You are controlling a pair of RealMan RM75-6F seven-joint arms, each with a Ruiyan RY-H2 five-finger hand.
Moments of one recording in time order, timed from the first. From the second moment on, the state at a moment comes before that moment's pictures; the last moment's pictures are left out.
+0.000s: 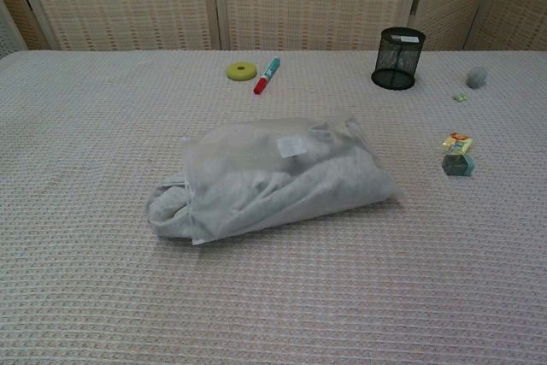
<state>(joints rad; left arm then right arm) -0.12 -1.17 -0.06 -1.56 1.49 1.49 0.14 0.09 -1.17 -0.01 -1.57 -1.65 1.50 -0.11</state>
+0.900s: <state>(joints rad) -0.15 -1.68 0.03 -1.07 1.70 1.54 -0.21 0.10 -1.16 -0.02 -1.58 -1.64 1.46 -0.11</state>
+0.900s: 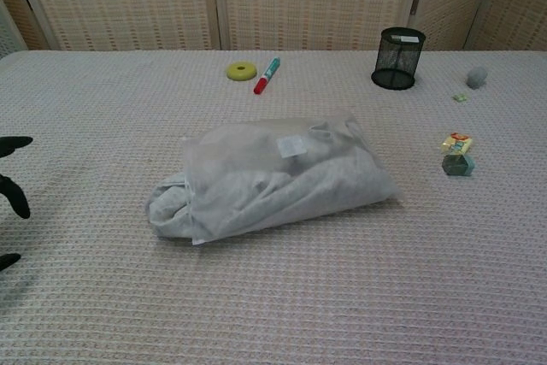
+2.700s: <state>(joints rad) -0.36 -2.17 -0.01 -0.61 1.68 1.53 -0.32 0.10 -1.13 -0.03 -1.60 -1.64 1.45 -0.06</state>
